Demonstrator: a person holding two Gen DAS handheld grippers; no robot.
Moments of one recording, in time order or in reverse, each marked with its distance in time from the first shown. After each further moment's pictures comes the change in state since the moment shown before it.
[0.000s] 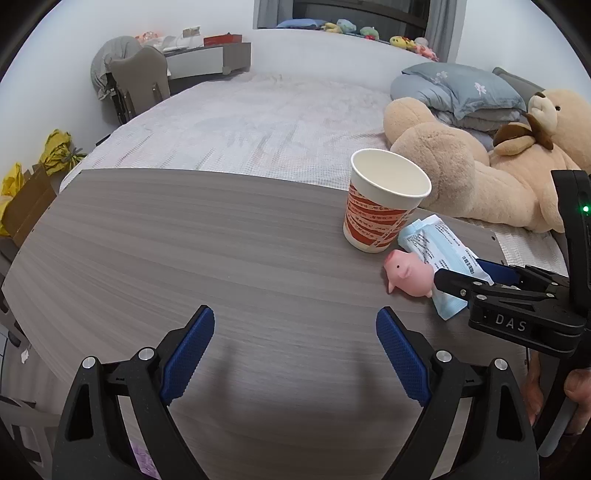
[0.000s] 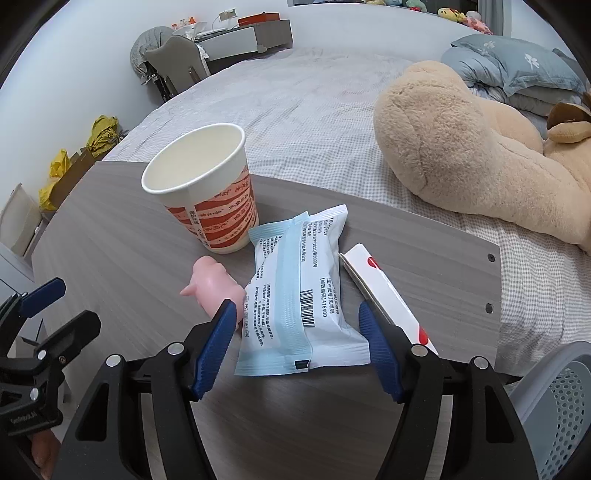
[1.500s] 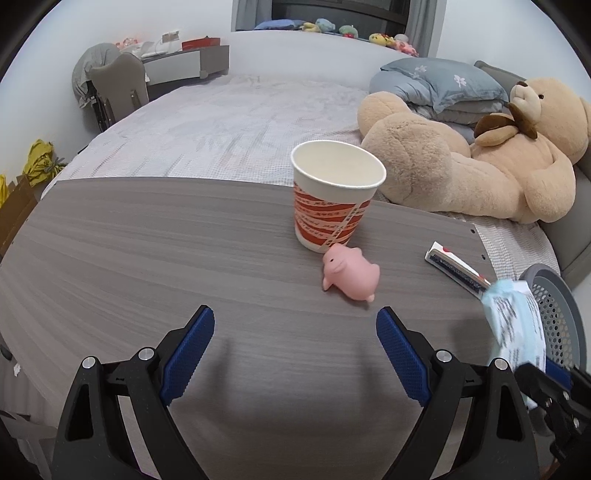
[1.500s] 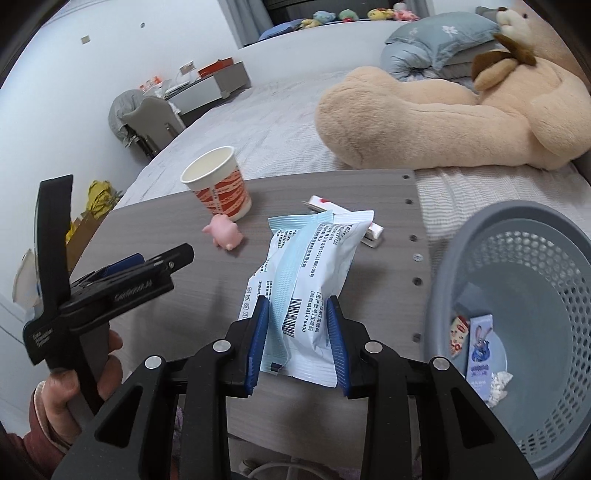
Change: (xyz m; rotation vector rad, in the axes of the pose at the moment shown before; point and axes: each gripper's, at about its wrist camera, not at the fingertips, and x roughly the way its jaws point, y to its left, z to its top) left arm 0.016 -0.040 0.001 0.037 -0.009 -0.056; right arm -0.103 -0.013 -0.105 0.244 -0.150 0.017
